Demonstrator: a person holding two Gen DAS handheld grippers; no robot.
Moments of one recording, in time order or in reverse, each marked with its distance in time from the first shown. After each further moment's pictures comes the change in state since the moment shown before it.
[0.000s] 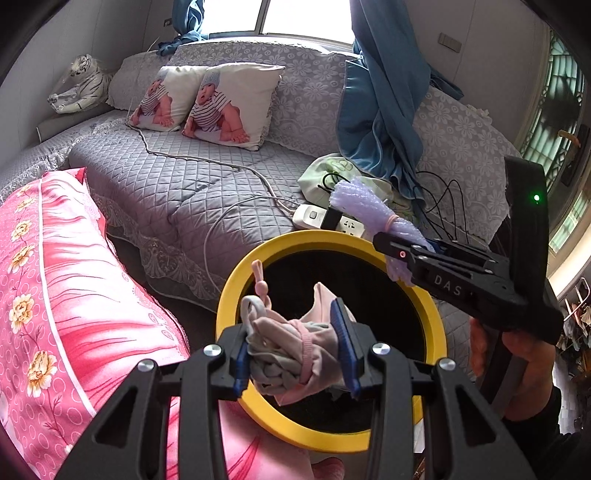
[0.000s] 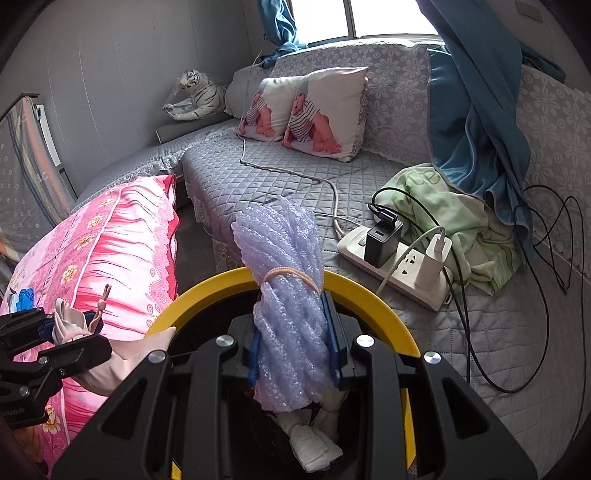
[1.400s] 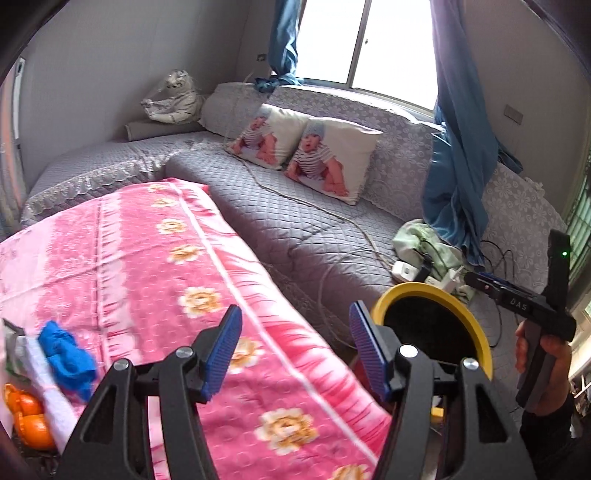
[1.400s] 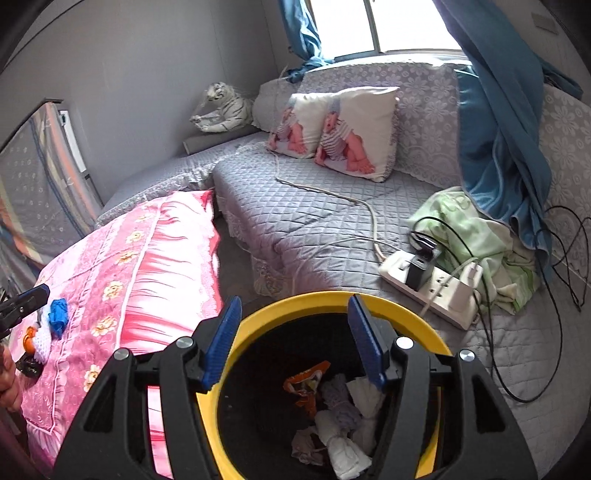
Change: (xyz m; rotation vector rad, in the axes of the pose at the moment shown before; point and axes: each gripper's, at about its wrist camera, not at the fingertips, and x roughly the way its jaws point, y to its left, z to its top) left arm -0.156 0.131 -0.032 -0.187 -0.200 0.272; right arm -0.027 0.055 0.027 -0.041 -0.052 0.129
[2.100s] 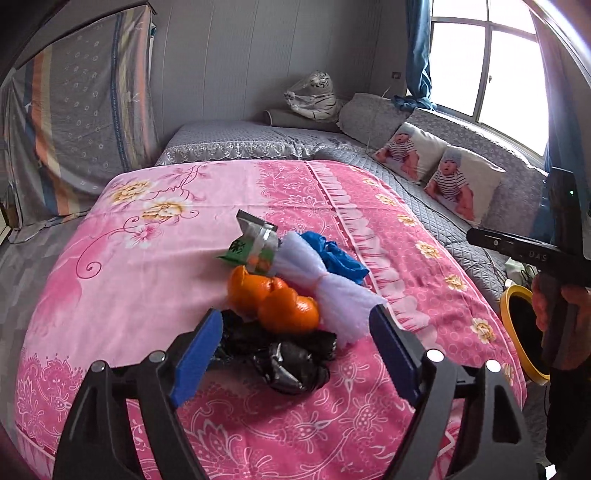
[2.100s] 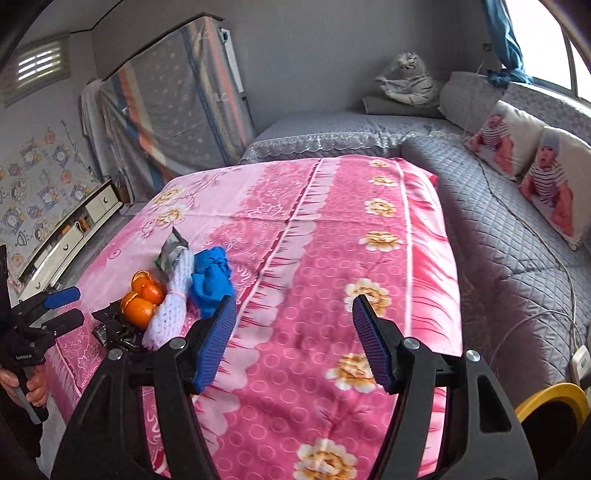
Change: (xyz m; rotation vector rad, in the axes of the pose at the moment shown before) left arm -0.152 0.180 -0.109 -0.251 -0.028 0.367; right arm 0.073 0.313 -0.003 -0.401 0.167 0.494
